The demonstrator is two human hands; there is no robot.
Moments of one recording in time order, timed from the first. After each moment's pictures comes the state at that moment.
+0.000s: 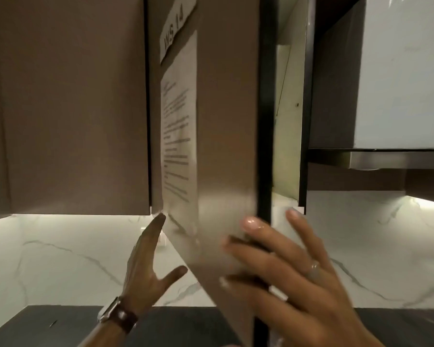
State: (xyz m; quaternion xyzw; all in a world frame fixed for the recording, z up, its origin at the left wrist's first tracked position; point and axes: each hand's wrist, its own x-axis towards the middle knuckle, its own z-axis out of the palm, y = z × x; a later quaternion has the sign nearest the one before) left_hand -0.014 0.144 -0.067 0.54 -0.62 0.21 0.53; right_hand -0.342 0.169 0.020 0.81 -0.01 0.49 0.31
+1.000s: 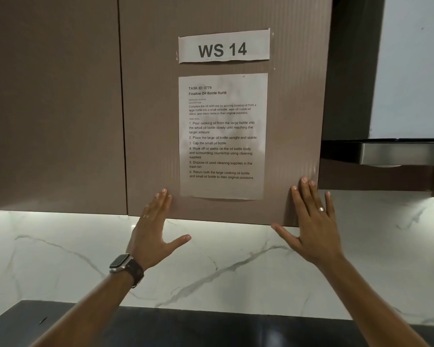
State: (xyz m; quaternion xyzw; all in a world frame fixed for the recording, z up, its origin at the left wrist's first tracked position) left_hand 0.019 0.006 -0.045 0.67 -0.59 0.28 0.35; right_hand -0.348 -0.166 -0.022 0.79 -0.38 0.40 0.27
